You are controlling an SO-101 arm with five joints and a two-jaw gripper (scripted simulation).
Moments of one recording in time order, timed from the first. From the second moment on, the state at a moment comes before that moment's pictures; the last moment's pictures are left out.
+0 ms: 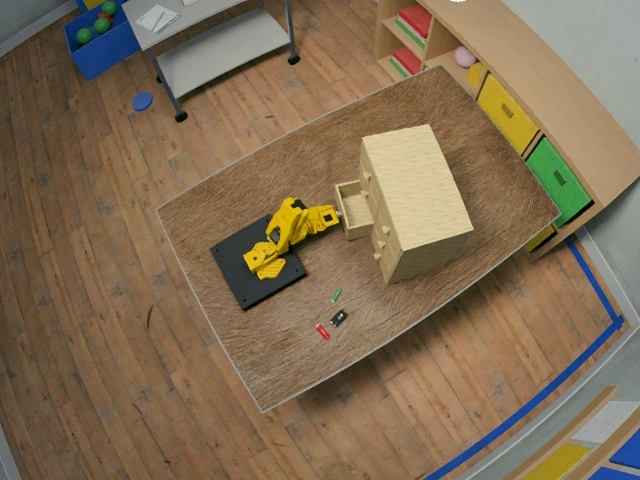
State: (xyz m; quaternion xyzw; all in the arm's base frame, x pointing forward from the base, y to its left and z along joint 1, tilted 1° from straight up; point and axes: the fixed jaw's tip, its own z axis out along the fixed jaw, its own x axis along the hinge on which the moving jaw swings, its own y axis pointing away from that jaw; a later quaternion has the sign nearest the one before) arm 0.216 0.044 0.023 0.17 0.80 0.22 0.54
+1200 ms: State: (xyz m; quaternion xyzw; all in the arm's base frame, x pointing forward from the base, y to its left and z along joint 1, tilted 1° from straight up) arm 0.228 0.048 0.010 0.11 0.87 0.14 0.46
